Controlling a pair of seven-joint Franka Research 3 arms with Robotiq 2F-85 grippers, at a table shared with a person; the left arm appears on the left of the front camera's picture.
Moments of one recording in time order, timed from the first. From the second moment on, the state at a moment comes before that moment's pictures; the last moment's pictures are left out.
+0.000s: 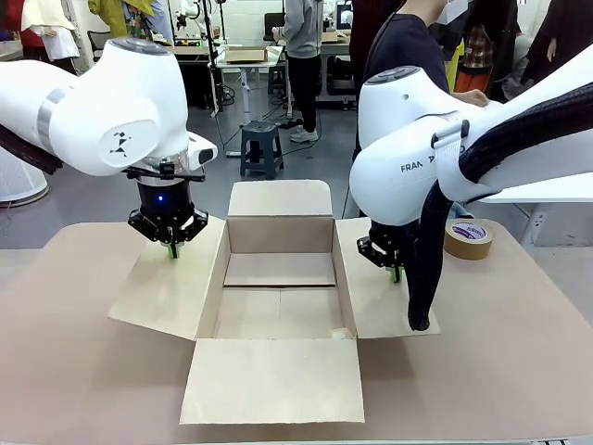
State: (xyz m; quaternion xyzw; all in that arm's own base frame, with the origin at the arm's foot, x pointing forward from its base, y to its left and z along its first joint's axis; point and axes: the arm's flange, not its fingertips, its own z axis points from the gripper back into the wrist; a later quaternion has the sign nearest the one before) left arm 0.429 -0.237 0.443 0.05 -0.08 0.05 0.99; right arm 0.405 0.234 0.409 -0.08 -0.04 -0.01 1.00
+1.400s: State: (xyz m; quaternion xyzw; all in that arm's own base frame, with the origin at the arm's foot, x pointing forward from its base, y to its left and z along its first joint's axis) left arm 0.429 -0.216 0.377 0.02 -0.08 0.01 1.00; right arm 0.395 0.219 0.372 -0.09 -0.03 -0.01 1.00
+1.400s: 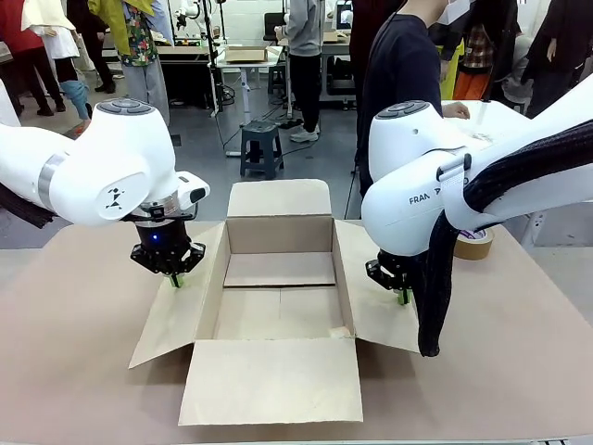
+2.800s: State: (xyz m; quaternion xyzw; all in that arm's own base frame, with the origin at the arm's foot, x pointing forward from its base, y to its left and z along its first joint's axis) left arm 0.427 -0.220 0.376 0.02 -0.08 0.01 1.00; right arm 0.394 0.219 0.372 -0.09 -0.03 -0.01 1.00
